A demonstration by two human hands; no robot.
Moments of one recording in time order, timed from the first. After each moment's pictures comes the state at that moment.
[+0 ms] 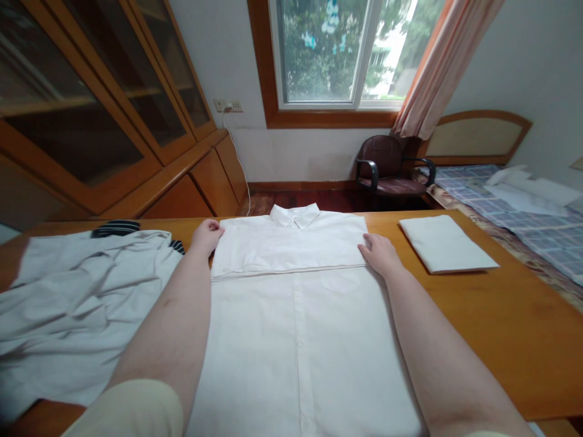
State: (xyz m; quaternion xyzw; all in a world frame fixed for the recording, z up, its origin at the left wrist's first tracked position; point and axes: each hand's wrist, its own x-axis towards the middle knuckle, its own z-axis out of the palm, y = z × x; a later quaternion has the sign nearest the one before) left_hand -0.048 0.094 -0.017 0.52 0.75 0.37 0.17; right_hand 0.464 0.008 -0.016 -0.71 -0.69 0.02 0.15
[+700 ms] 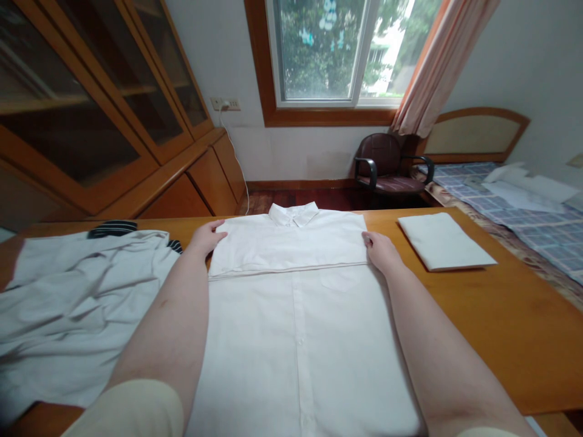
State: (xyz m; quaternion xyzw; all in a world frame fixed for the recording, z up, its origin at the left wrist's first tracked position) left_hand -0.046 0.087 -0.008 0.57 0.74 0.30 0.22; right_hand 0.472 0.014 -0.020 -0.71 -0.68 0.05 0.16
